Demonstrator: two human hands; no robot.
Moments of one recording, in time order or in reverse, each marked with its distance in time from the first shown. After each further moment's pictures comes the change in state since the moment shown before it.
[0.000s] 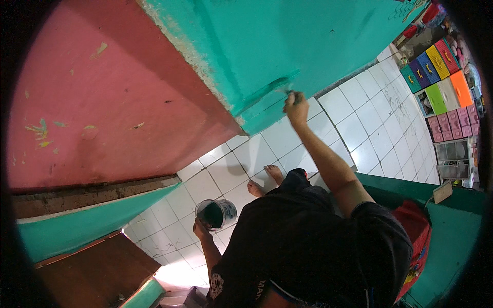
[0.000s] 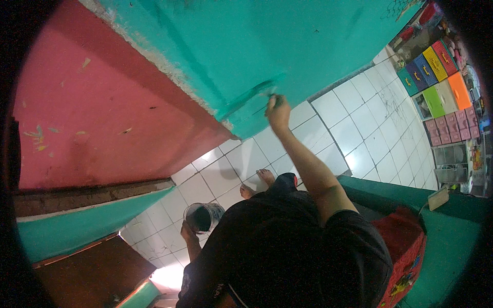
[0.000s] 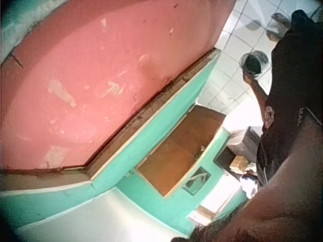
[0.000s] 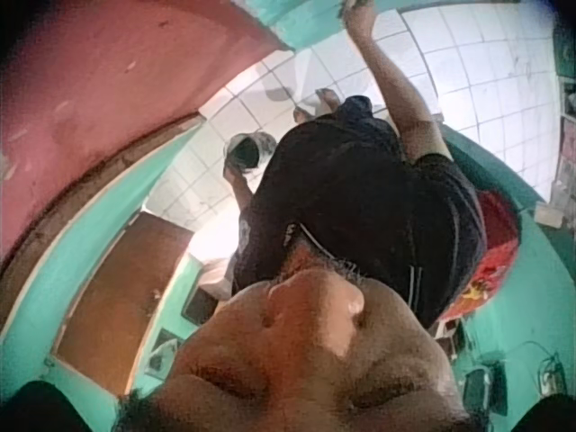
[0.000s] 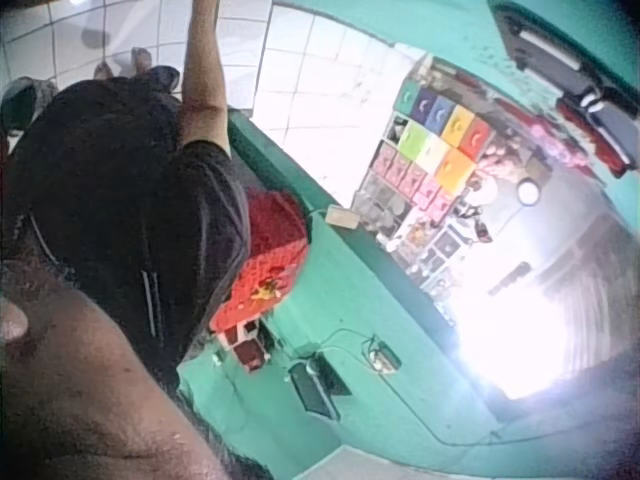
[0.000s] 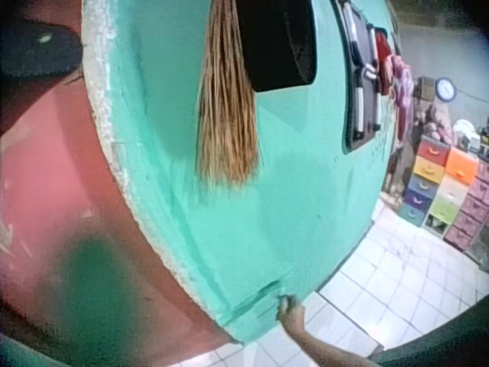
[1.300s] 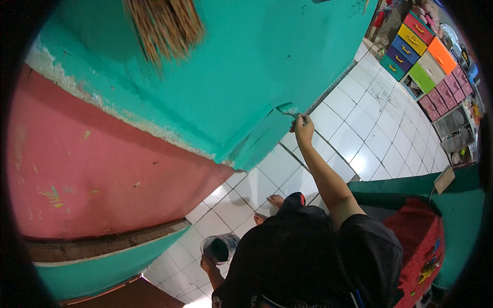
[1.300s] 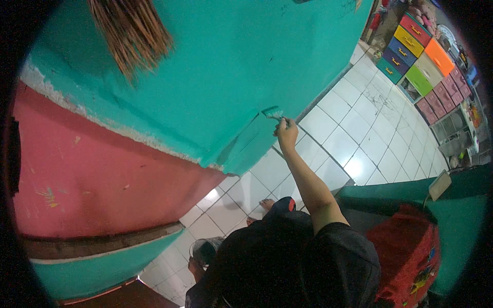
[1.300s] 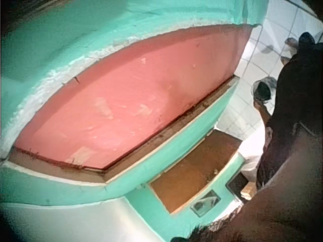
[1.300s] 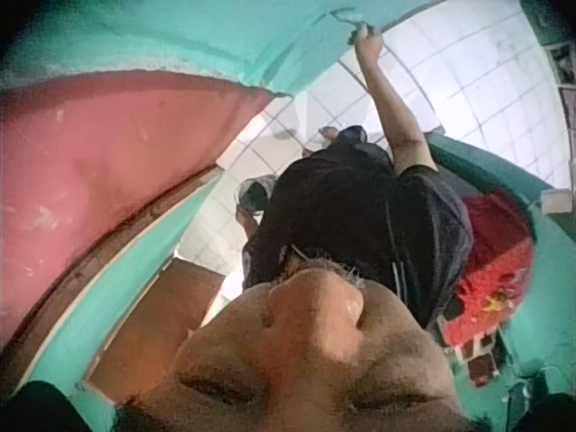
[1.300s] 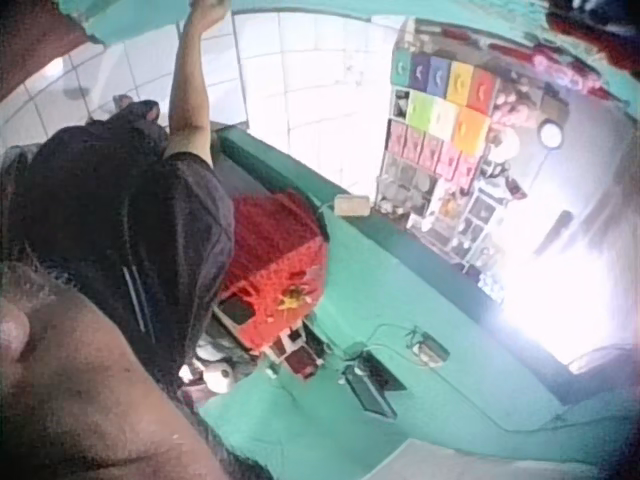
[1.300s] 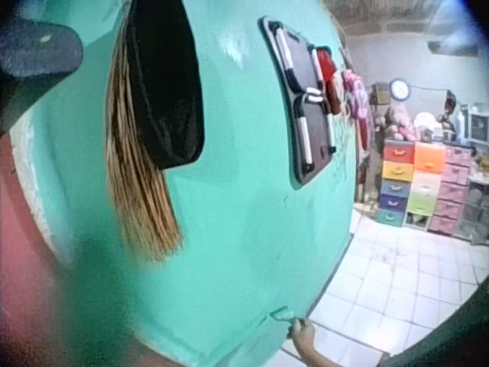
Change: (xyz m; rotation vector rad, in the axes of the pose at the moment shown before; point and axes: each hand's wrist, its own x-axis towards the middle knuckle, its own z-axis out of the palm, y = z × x) left_hand 0.027 0.004 0.006 0.204 -0.114 0.097; right_hand 0.074 0.024 -0.102 0.206 0.286 0.121
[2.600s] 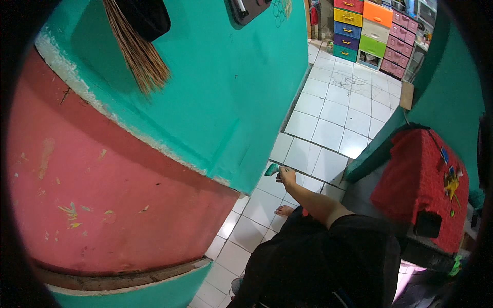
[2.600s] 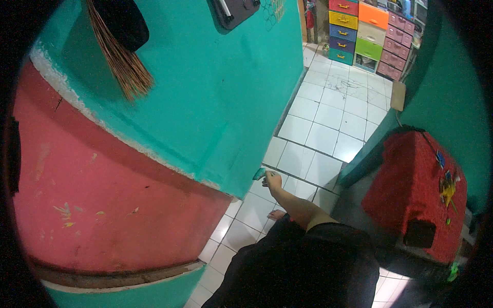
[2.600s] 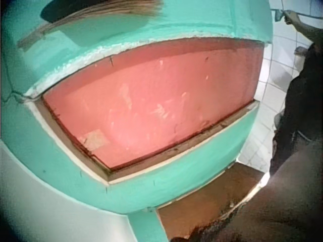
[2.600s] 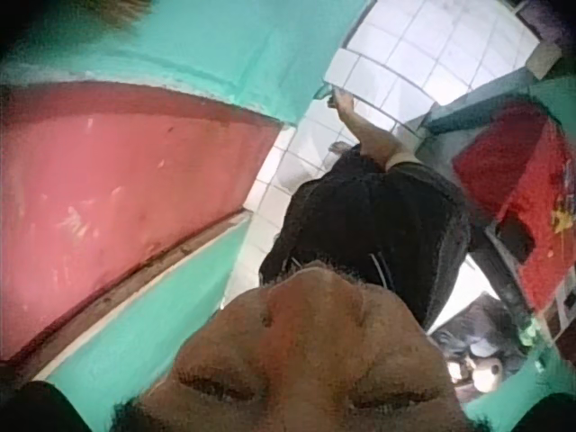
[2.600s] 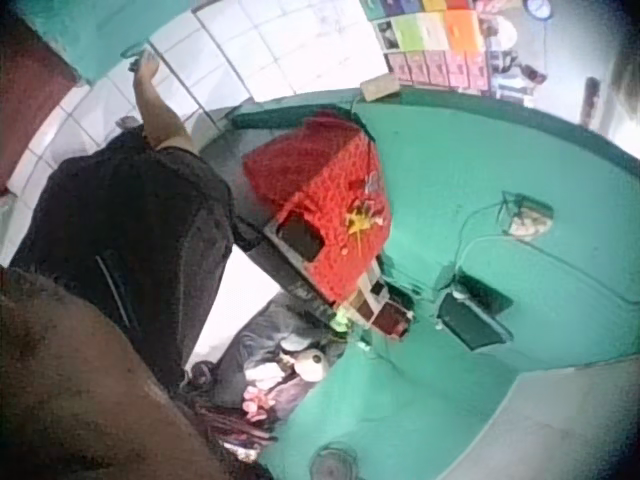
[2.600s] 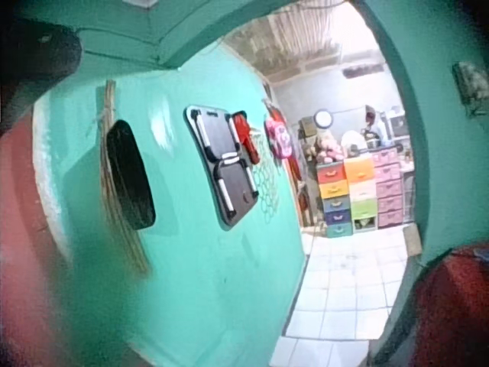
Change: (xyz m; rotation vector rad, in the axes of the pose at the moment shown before) left_hand 0.006 -0.060 -0.055 -0.065 -0.119 -0.133; right_hand -0.200 0.111 -0.091 0.223 0.023 0.446
